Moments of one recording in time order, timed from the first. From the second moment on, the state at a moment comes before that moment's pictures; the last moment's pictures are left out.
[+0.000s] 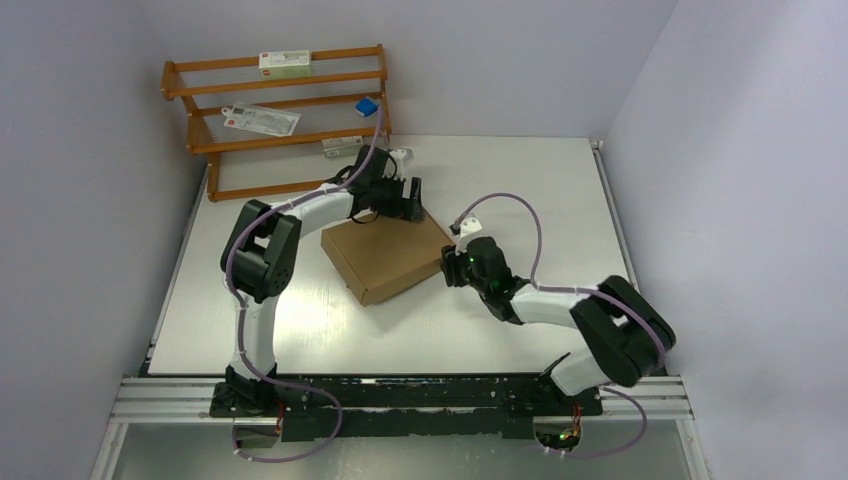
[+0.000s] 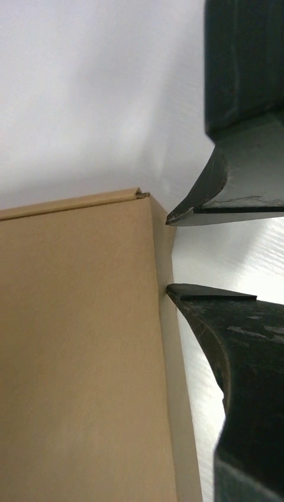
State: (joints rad) left arm -0.50 2.07 1.48 -0.15 0.31 -0.25; right arm 0.65 1.49 0.47 0.52 0.10 0.13
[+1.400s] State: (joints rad) left arm -0.47 1.91 1.35 -0.18 0.22 -0.34; right arm 0.65 1.30 0.47 0.15 0.45 0.43
